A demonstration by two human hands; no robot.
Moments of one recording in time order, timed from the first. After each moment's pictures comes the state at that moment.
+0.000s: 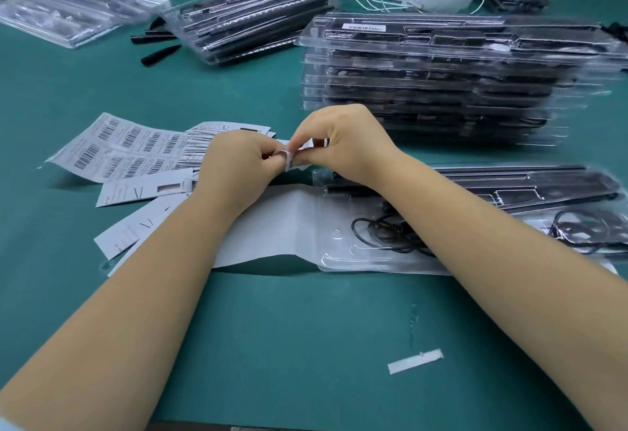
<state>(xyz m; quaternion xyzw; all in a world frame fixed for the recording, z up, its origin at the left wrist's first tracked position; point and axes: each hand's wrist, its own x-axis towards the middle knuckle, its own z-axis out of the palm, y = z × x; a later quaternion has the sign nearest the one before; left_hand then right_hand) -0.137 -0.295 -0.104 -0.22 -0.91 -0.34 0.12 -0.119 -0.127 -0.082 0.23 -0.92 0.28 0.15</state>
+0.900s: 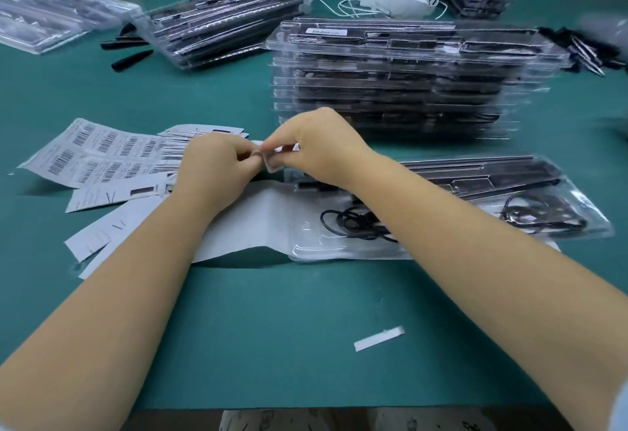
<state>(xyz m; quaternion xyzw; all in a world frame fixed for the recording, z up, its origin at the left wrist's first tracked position) -0.131 -0.290 -0.104 -0.24 -0.91 -0.31 0.13 -0.100 -0.128 -0.069 0.19 -0.96 0.19 0.07</state>
